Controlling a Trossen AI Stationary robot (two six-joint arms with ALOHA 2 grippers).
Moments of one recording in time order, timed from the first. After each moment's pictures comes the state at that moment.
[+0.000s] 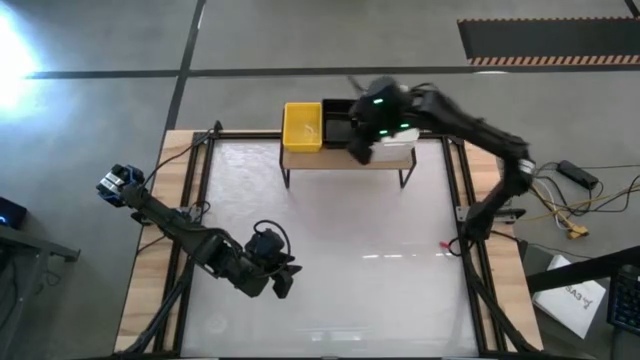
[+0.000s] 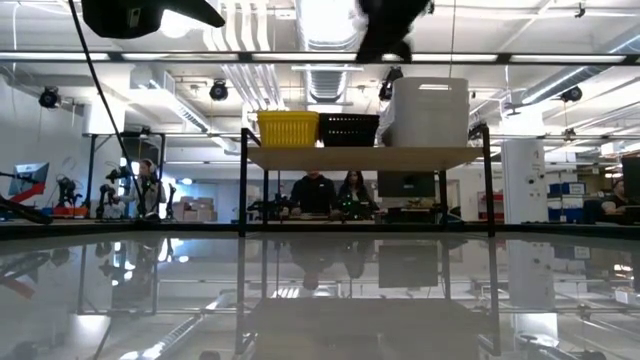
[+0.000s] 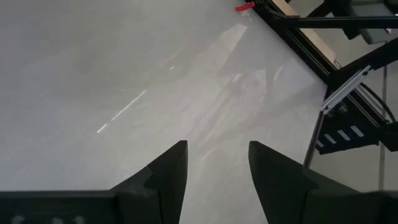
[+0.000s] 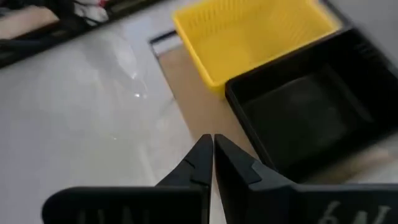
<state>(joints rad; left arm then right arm) -0.58 1.42 1.16 -0.53 -0.55 -1.19 -0.44 1.64 1.85 -0.99 -0.14 0.04</state>
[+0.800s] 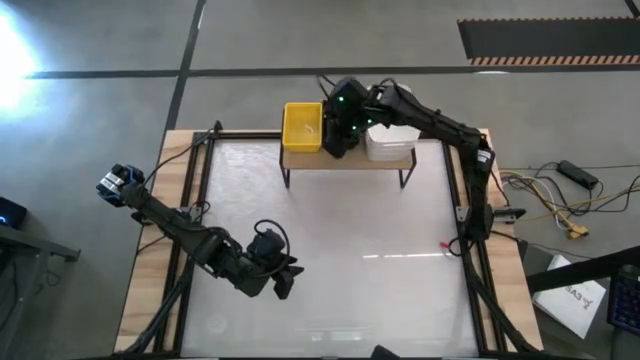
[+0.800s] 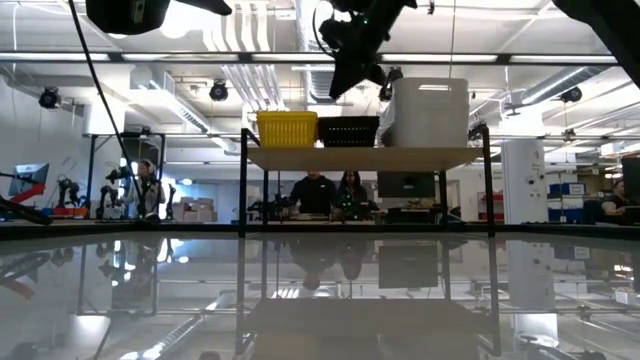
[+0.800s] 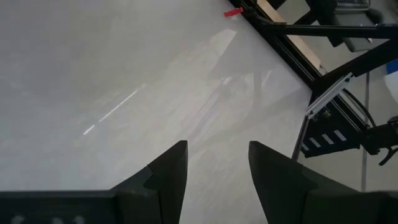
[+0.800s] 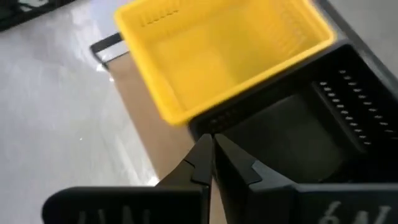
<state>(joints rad) -0.58 1.42 1.16 -0.48 -0.55 -1.19 -0.45 1.97 2.14 -1.09 -0.04 0.04</state>
